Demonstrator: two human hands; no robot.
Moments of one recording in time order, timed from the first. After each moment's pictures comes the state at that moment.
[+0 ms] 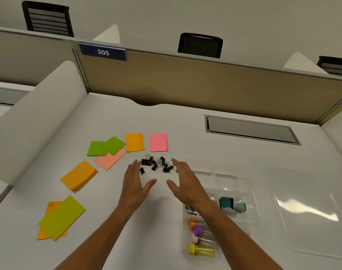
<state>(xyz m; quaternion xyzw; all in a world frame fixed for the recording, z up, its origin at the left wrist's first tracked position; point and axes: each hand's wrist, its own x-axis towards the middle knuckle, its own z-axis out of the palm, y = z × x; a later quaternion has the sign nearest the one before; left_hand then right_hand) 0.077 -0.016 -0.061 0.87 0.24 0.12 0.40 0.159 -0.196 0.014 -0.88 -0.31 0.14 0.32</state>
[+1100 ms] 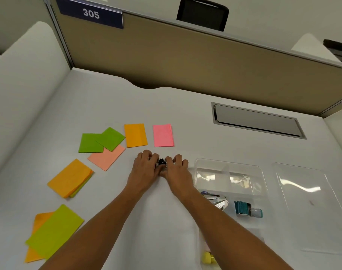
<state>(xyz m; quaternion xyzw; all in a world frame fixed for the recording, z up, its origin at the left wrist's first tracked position) 0.159 0.035 -0.113 0.96 0.11 0.11 0.23 0.199 -0.102 -0.086 -0.96 -0.26 0.06 0.04</state>
